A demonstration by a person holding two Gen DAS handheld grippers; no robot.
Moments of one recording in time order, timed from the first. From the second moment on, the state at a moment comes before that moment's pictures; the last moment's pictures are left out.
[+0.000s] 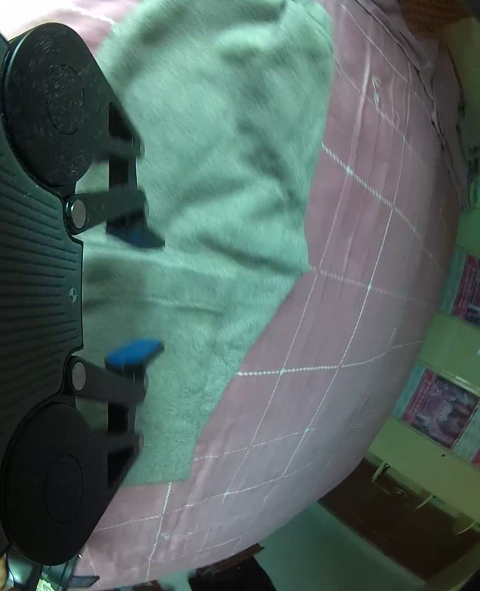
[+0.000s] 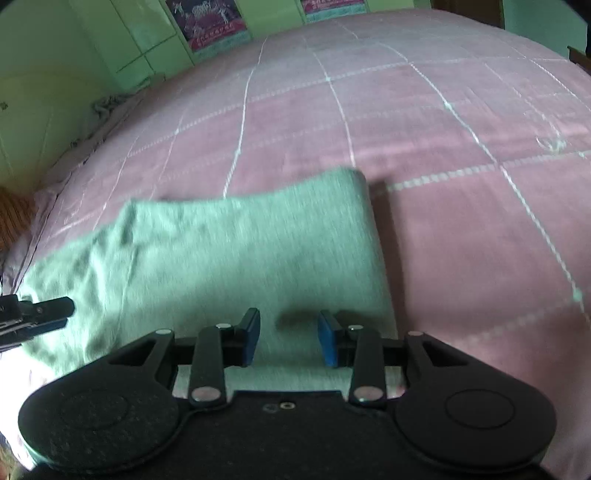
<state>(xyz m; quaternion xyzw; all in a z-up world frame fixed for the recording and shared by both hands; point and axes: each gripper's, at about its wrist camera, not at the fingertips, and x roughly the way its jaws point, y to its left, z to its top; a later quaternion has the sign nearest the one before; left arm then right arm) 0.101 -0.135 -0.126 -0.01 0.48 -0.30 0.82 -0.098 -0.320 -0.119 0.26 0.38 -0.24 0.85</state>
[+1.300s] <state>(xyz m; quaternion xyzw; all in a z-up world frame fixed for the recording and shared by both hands) 0.055 -0.140 -0.168 0.09 0.49 -0.29 0.82 -0.071 -0.267 -0.133 0.12 0.44 -0.23 0.86</state>
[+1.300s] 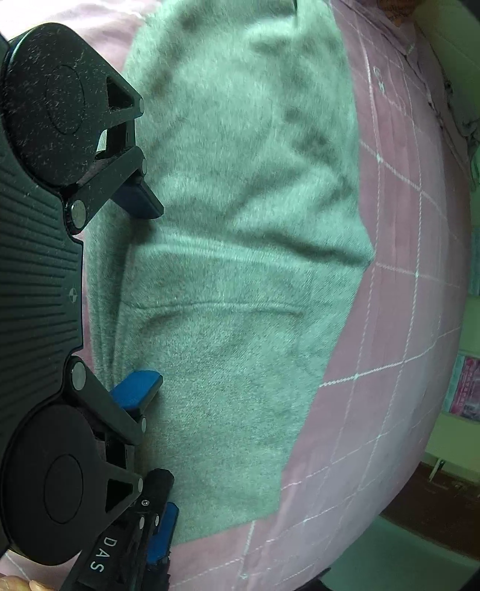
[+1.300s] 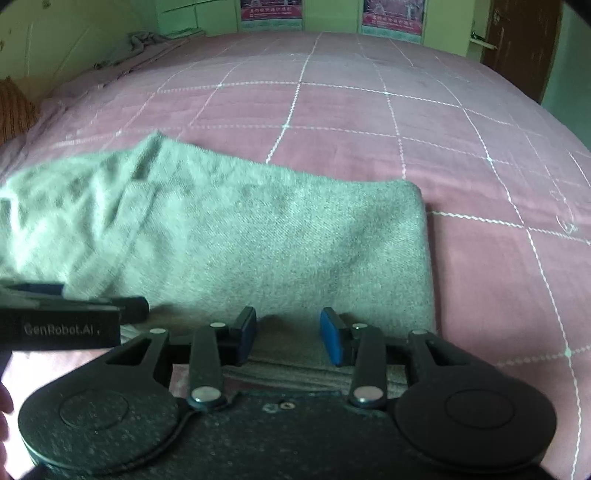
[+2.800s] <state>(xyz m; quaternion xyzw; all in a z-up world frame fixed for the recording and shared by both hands) 0.157 0.138 -0.187 -0.28 0.50 -0.15 0.81 -0.016 -0.180 -0.139 0.10 0.45 -0.20 0.87</state>
